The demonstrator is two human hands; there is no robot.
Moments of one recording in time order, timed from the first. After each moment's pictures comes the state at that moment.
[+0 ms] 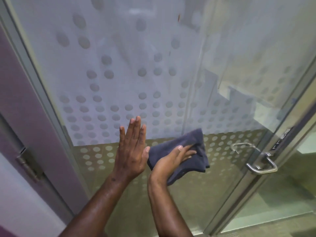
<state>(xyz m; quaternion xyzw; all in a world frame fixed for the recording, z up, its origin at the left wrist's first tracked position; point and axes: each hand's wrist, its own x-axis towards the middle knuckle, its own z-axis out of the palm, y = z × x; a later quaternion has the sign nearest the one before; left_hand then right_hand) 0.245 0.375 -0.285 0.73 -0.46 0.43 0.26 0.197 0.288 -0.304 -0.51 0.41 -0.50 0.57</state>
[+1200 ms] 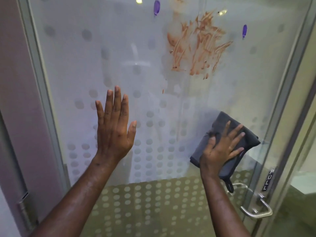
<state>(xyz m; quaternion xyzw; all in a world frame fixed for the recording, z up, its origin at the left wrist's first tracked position) 0.268 0.375 -0.079 0.69 -0.35 0.60 0.22 0.153 0.107 -0.154 -0.68 0.30 -0.64 0.18</state>
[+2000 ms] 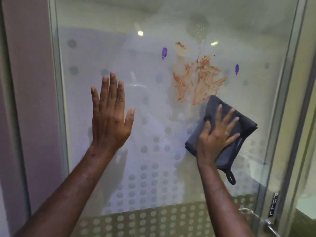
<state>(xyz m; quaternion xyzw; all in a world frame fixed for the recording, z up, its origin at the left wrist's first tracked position) 0.278 0.405 0.021 0.67 -0.31 0.64 0.20 0.178 0.143 -0.032 -0.66 0.28 -0.68 0.16</state>
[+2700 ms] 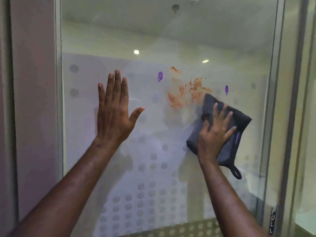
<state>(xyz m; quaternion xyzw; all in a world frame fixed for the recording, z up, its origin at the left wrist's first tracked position) 0.284 0.392 0.087 0.68 -0.33 0.62 0.20 0.178 0.128 0.028 -0.67 0.25 -0.69 0.11</state>
